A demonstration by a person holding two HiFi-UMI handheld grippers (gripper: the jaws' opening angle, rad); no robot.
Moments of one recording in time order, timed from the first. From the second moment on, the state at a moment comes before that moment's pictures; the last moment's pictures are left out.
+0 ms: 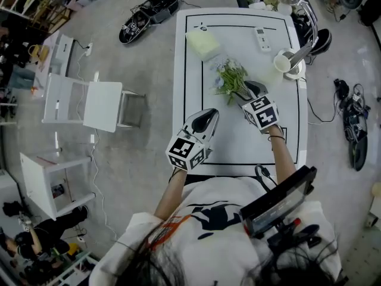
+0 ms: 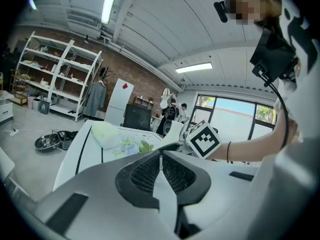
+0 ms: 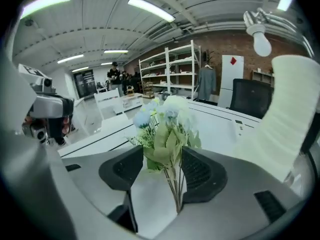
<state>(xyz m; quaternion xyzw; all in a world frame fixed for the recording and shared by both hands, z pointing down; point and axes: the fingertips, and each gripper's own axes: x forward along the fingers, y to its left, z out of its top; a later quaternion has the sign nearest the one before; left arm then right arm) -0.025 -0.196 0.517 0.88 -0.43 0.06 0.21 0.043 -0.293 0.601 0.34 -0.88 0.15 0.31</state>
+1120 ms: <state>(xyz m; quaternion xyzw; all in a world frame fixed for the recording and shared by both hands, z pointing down) -0.048 -0.198 0.512 0.87 -0.43 0.04 0.23 0.019 -0.289 0.590 0.34 -0.87 0.13 0.32</state>
